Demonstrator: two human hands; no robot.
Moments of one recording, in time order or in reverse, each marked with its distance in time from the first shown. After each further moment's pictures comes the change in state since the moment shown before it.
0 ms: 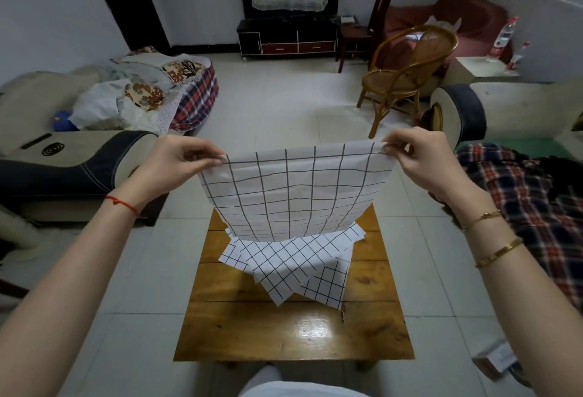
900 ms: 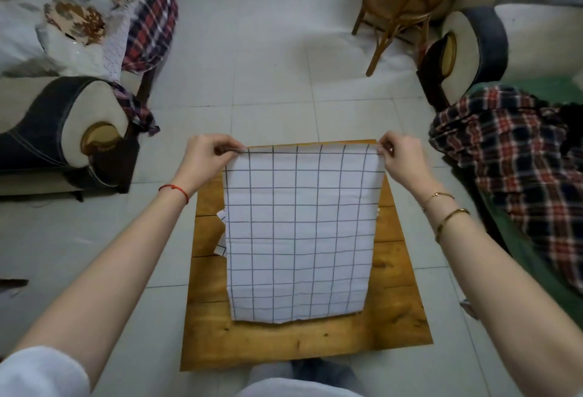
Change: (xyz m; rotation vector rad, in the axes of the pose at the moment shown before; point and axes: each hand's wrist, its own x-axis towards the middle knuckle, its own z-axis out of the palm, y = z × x) left_hand 0.106 -0.206 0.124 -0.138 -0.099 -0.298; right_hand 0.086 0.091 0.211 -0.088 -0.209 0.516
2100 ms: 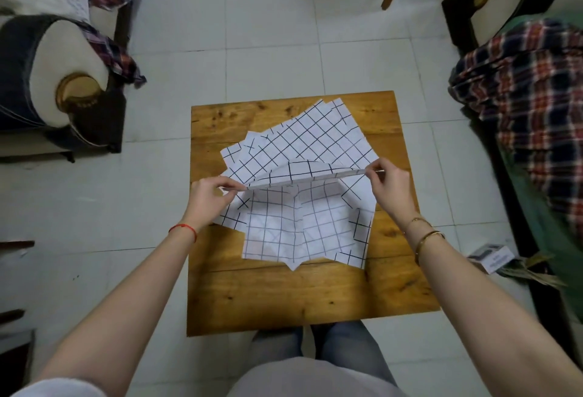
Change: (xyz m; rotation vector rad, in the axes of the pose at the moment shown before) left_hand -0.079 -0.091 0.095 -0.036 -0.110 -0.331; right_hand -0.065 0.045 0.137 0.312 -0.085 0.166
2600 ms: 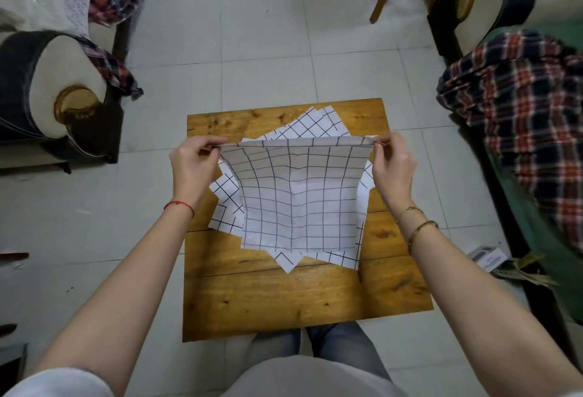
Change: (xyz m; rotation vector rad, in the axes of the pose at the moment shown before) left_hand 0.027 0.049 -0.030 -0.039 0.392 0.196; right_hand 0.007 -0.036 -0.031 0.078 0.416 -0.203
